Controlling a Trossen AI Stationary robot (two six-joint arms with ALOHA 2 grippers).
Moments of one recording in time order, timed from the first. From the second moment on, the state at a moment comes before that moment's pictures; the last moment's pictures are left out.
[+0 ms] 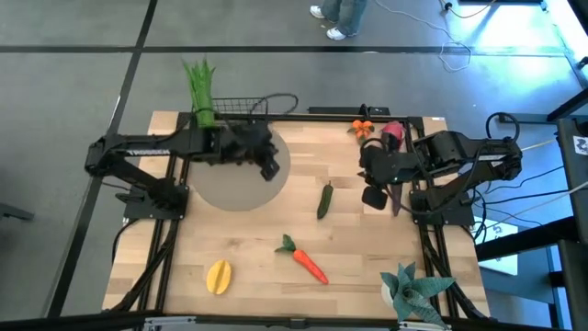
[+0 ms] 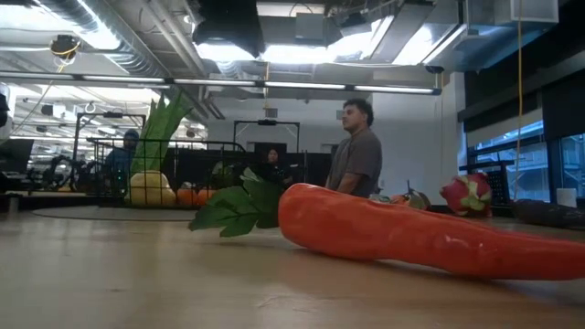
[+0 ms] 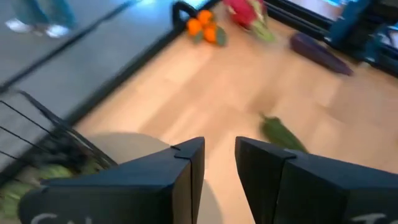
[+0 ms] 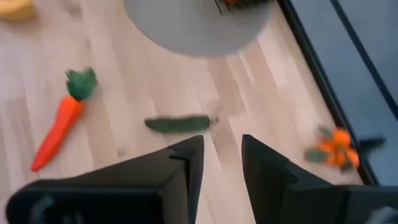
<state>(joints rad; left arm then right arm) 0.09 1.34 1.29 -0.58 -0.40 -0.41 0.23 1.39 1.74 -1.43 0.39 0.44</state>
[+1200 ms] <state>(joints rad) -0.31 1.31 1.29 -0.76 -0.45 -0.82 -0.02 1.39 1.41 -1.03 -0.06 0.36</state>
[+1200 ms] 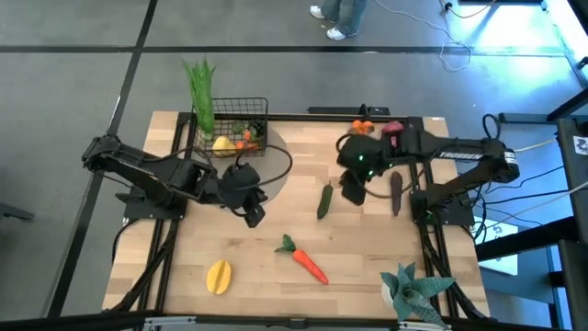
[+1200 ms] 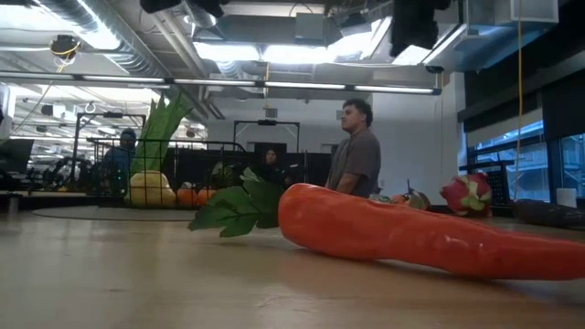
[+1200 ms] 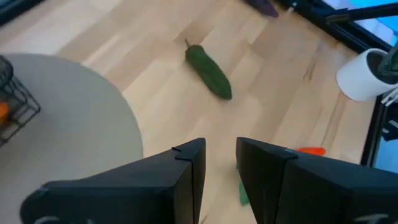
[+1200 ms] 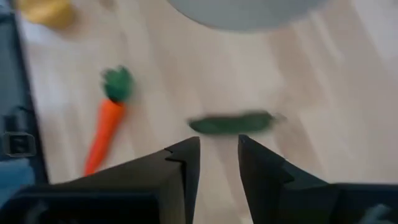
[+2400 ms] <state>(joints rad) -0.83 1.58 1.29 -0.99 -0.01 -2.10 0.16 1.40 1.33 -0.71 -0.16 0.18</state>
